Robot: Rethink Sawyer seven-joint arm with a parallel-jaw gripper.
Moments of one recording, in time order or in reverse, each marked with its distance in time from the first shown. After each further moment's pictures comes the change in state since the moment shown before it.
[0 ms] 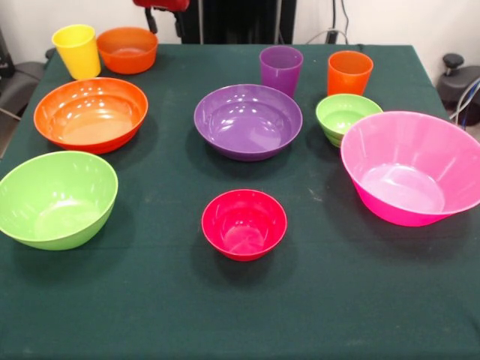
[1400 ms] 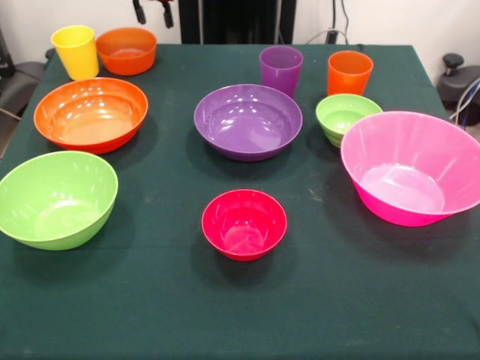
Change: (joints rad) arm -0.056 -0.105 0.076 0.025 0.000 0.089 0.000
